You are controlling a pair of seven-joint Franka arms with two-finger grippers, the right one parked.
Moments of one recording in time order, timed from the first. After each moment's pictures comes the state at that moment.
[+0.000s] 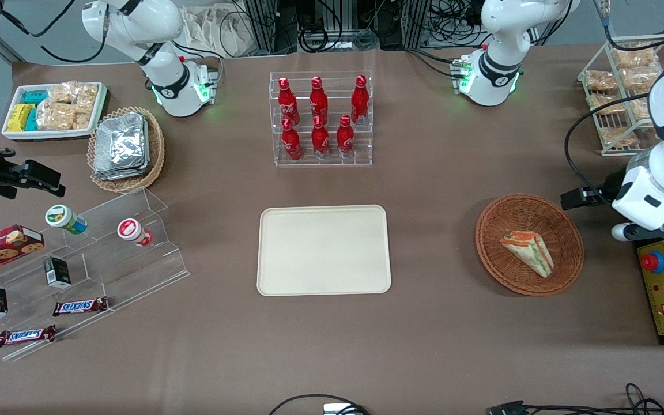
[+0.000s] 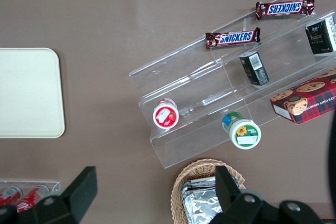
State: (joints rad) arm 0.28 0.16 -0.33 -1.62 0.06 1.63 -0.17
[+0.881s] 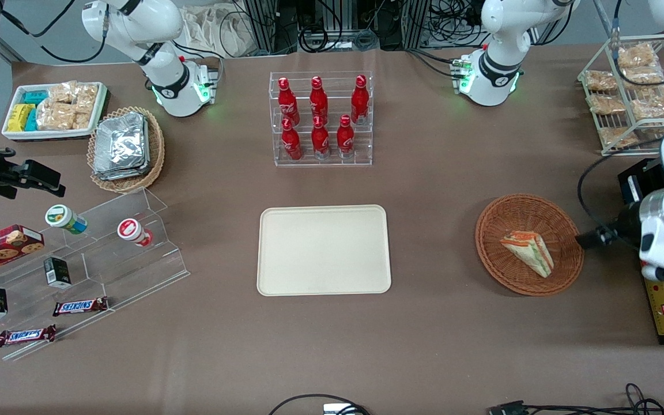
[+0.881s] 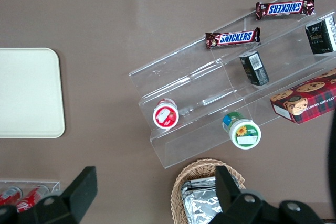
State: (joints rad) arm 0.28 0.38 -0.27 -1.55 0.11 1.74 -0.55
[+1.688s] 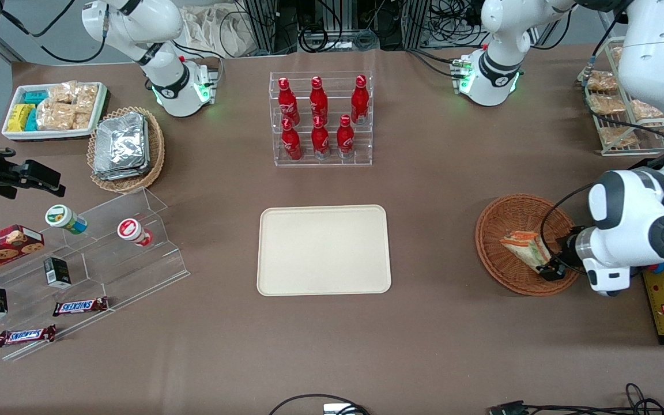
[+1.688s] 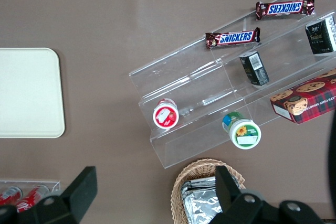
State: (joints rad) arm 0.27 0.50 -0.25 -1.78 0.10 2.12 -0.89
